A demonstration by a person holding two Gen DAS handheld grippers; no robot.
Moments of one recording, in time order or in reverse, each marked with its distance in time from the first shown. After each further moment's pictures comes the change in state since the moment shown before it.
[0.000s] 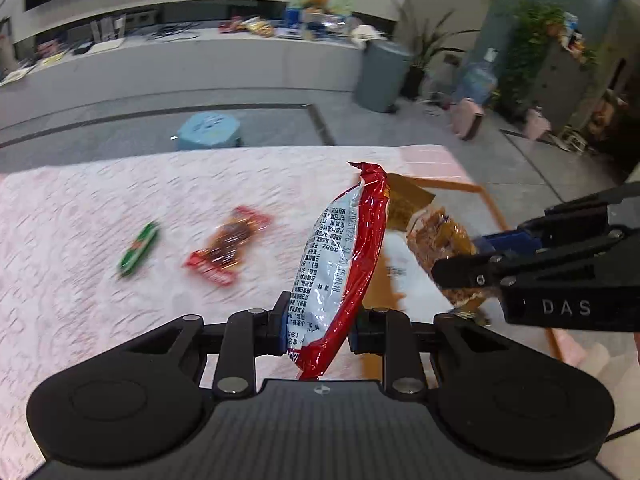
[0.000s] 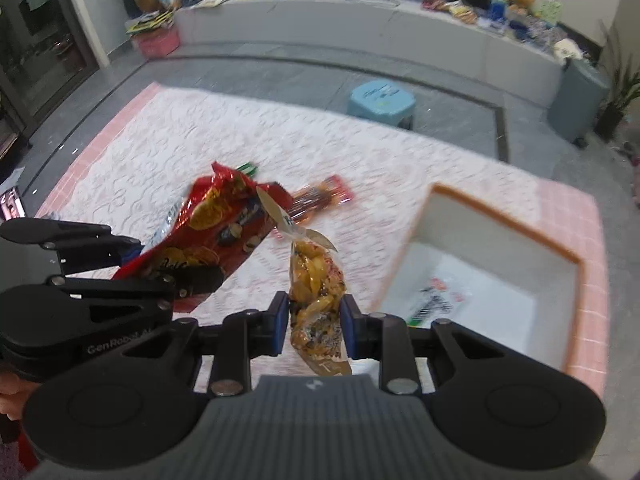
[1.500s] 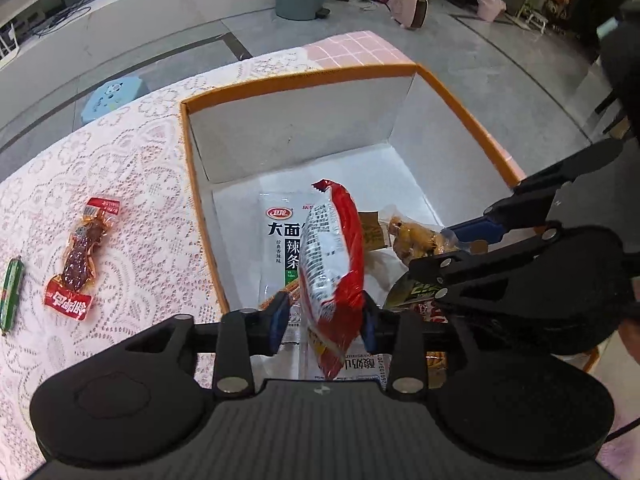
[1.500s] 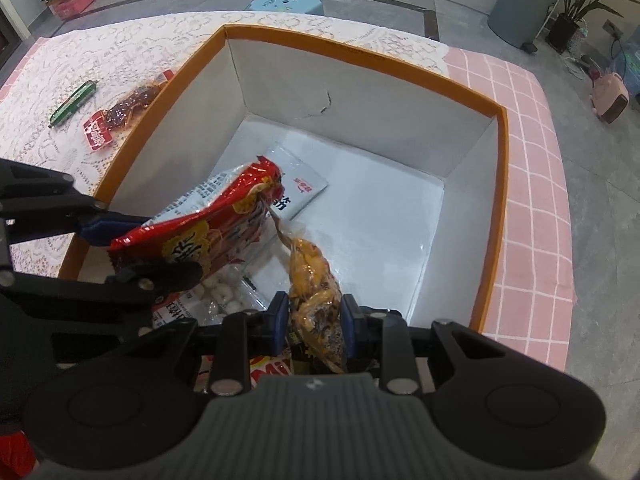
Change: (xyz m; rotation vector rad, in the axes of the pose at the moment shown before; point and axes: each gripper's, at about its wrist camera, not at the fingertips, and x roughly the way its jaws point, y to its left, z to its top) left arm 0.154 -0.099 0.002 0.241 0.257 -0.039; right arm 0.112 -0.133 -0.062 0.113 0.242 -0.116
